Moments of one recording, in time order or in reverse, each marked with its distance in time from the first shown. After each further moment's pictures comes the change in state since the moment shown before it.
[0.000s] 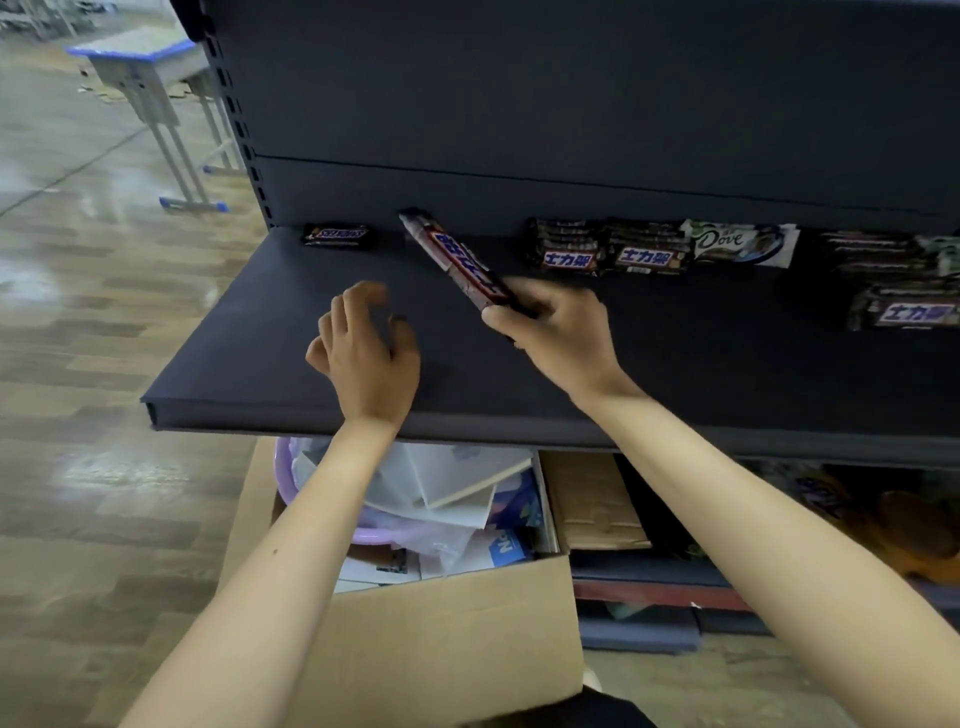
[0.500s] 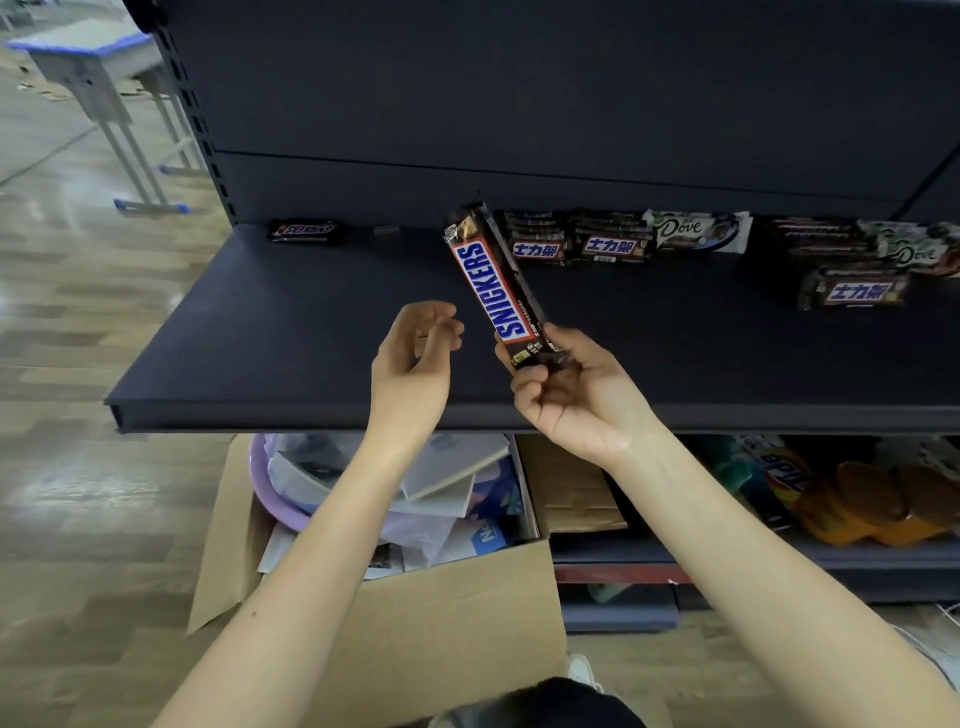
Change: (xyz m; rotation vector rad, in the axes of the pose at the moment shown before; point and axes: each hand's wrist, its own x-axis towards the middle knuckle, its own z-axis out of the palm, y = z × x) left_hand -0.038 0.048 -0.010 -0.537 -0.444 -0.218; right_hand -0.053 0.016 -0.025 1.492 -0.249 0.665
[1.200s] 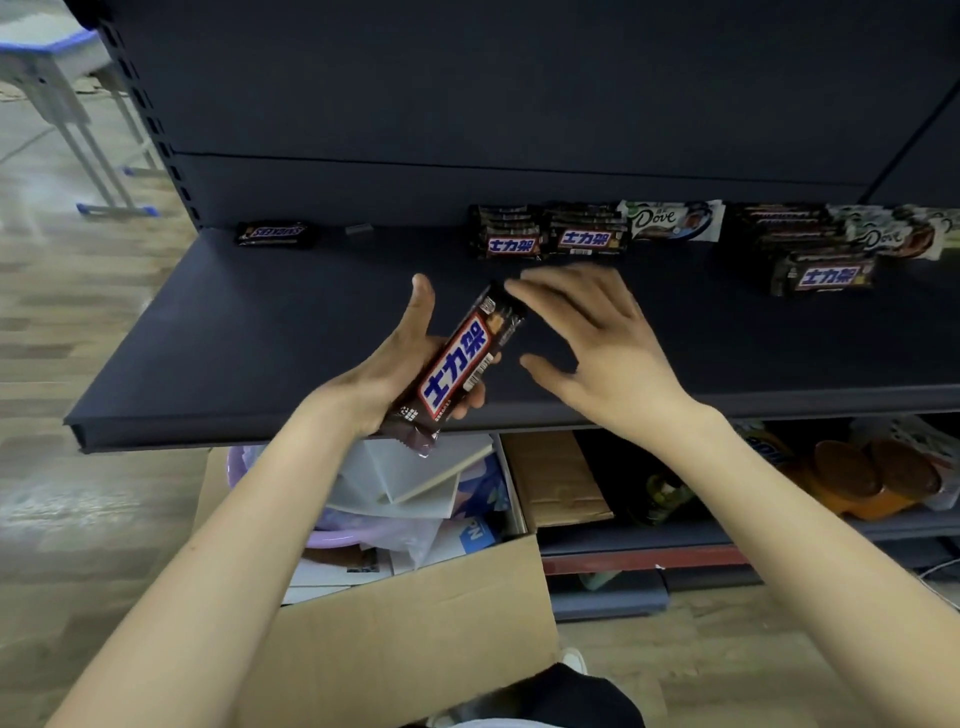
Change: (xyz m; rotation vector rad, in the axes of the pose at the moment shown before) left_hand 0.028 0.019 -0.011 -0.062 -0.819 -0.563; right_hand -0.013 -0.036 -0.015 -2.310 0.159 -1.242
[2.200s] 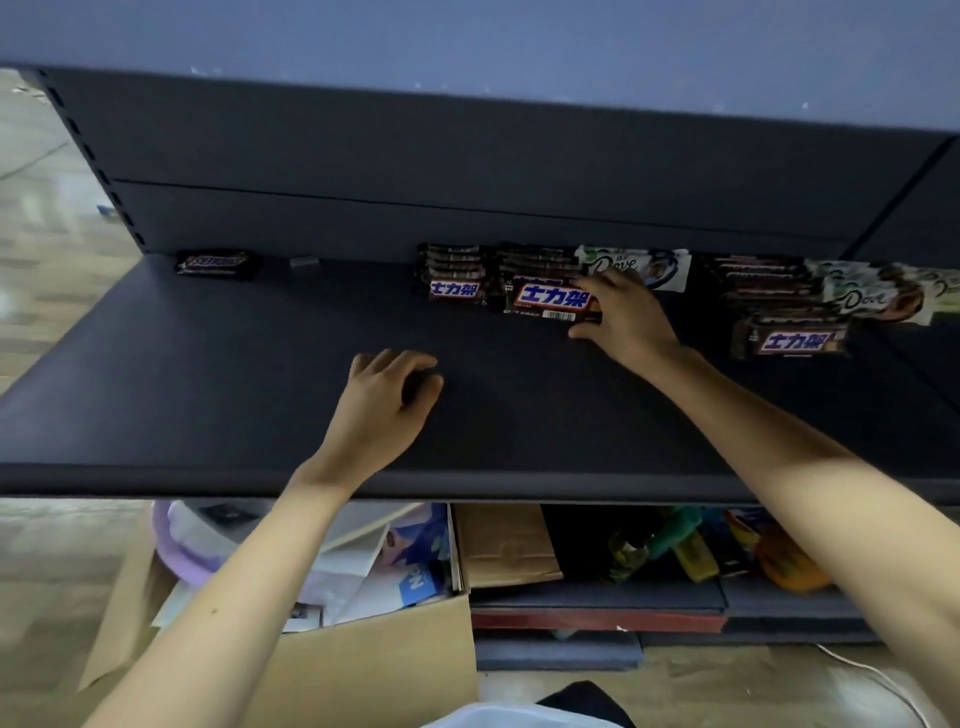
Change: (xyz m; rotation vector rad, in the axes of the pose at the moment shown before) left_hand 0.080 -0.010 0.039 0.953 0.740 0.394; right_hand 0.036 0.194 0.024 -0.065 -0.393 0.363
